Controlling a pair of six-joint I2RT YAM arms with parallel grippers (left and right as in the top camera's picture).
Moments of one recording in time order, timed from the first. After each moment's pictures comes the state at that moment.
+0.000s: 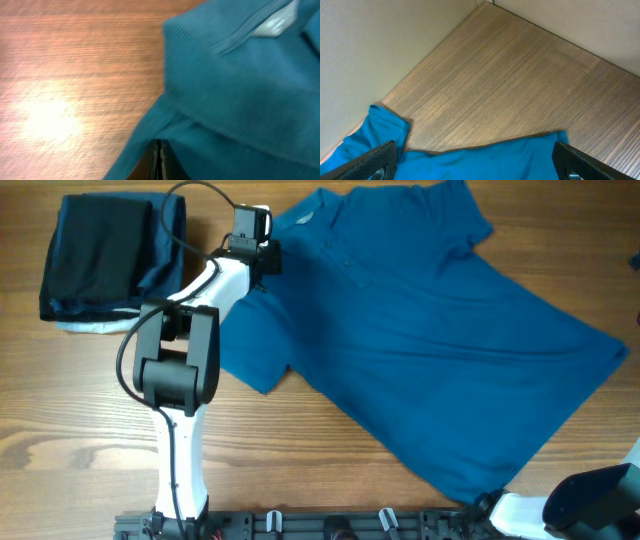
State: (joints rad) left arm -0.21 2.34 1.66 -0.24 -0.07 -0.19; right arm -0.63 1.54 1.51 -0.66 -0.09 0.28
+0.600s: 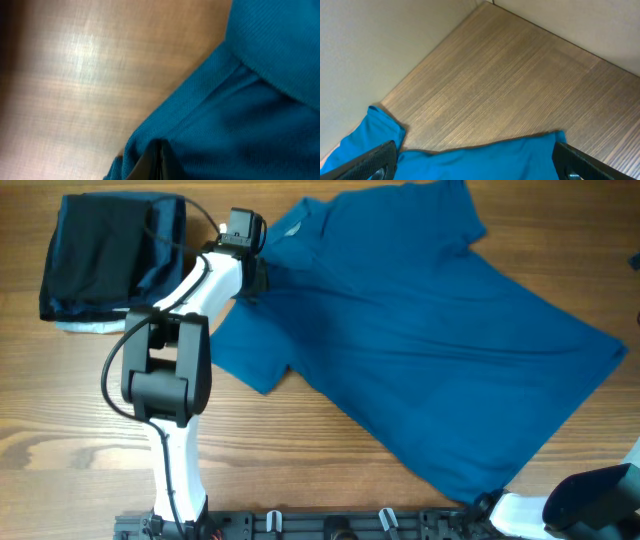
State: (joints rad) left arm -0.21 2.23 1.63 -0.63 -0.17 -0.36; right arm -0.63 1.54 1.51 -0.66 -0.09 0.28
